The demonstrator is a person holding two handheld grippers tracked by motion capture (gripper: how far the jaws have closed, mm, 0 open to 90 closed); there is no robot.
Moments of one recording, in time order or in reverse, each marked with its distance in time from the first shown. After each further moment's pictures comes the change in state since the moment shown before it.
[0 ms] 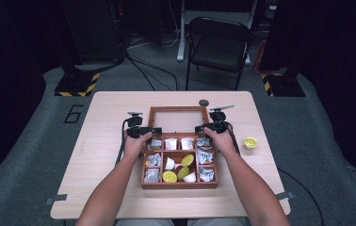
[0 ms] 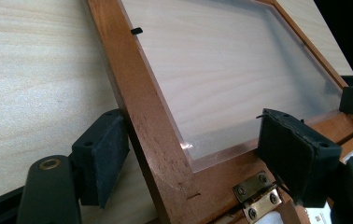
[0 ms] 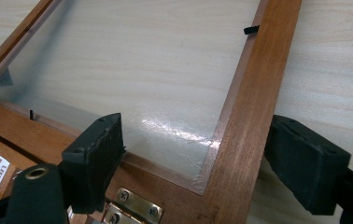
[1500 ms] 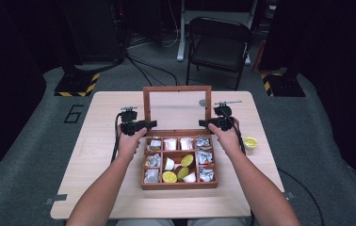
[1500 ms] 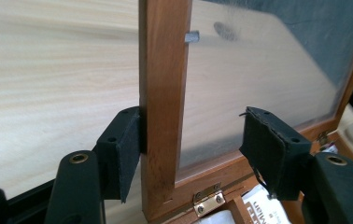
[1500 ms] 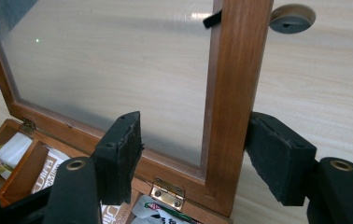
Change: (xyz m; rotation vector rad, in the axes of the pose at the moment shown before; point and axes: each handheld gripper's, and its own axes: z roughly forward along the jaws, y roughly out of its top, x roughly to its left) left arm -0.028 0.018 -0.049 -0.107 0.047 0.165; right arm 0.024 0.006 -0.055 -0.154 -0.012 -0.090
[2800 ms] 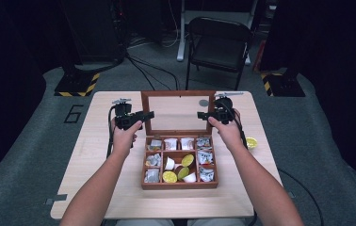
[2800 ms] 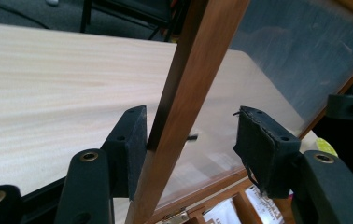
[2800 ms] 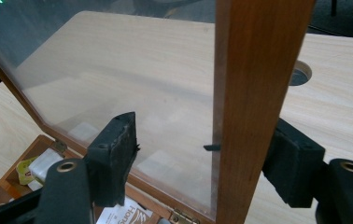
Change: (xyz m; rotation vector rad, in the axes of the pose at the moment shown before) left arm -0.013 0.023 -0.038 -0.128 -0.076 -0.008; right arm 0.018 0.025 -0.025 -0.069 0.016 -0.083
